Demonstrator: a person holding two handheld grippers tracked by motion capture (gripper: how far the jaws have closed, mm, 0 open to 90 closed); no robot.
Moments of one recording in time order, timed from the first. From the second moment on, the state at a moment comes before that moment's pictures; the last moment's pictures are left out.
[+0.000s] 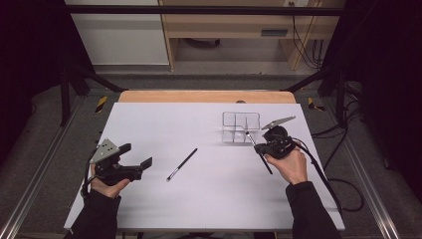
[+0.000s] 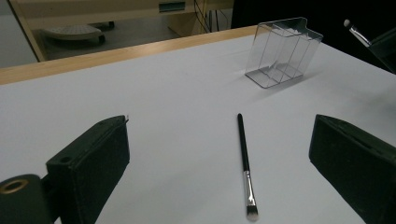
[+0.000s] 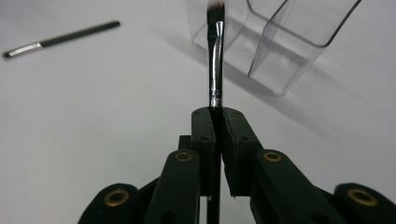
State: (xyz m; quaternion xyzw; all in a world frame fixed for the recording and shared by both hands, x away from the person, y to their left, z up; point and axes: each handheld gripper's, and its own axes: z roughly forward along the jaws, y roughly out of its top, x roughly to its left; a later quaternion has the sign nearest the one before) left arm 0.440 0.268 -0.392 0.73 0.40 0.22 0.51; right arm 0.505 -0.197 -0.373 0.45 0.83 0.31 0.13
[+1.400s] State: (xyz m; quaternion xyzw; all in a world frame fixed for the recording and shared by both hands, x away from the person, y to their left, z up) left arm 0.440 0.269 -0.393 0.73 0.40 0.22 0.51; right arm 0.506 -0.203 -0.336 0.48 0.65 0.53 0.27
